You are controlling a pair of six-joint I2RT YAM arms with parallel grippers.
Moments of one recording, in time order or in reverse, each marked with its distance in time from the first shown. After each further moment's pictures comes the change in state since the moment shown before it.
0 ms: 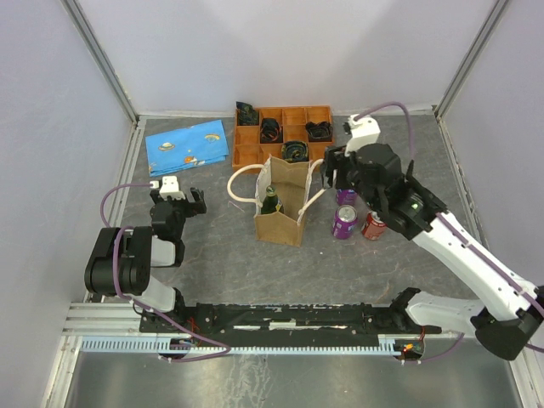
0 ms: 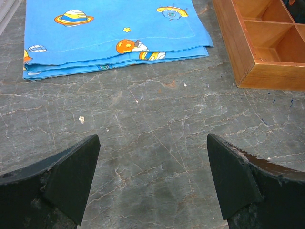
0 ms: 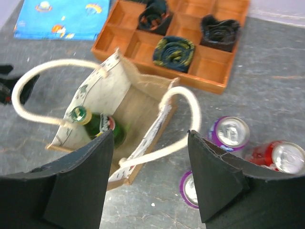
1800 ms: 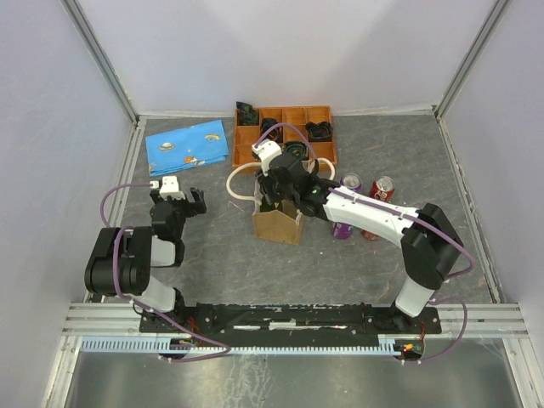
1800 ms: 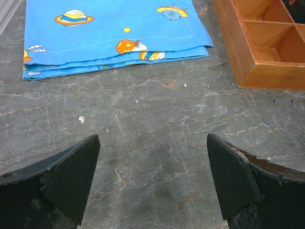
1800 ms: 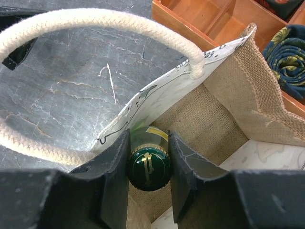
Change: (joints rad) left arm 0.000 0.000 0.000 0.000 0.000 0.000; right arm 0.137 0.584 0.040 0.351 -0.169 -0.139
